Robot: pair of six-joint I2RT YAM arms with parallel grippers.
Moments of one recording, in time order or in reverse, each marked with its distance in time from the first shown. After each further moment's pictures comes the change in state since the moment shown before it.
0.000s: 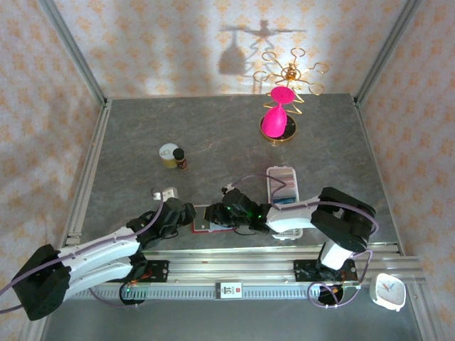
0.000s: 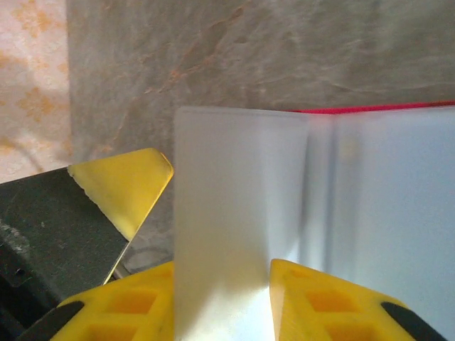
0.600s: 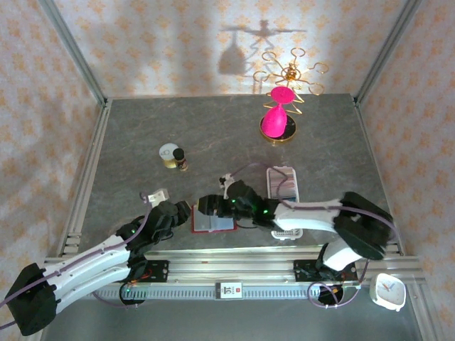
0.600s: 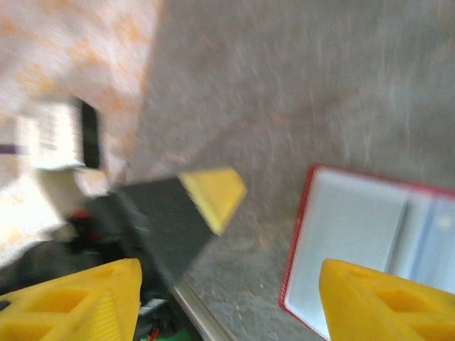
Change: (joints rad) left arm 0.006 -0.181 -0.034 -0.092 -0.059 -0.042; right arm -0.024 -0.202 0.036 -0.079 0.036 -0.234
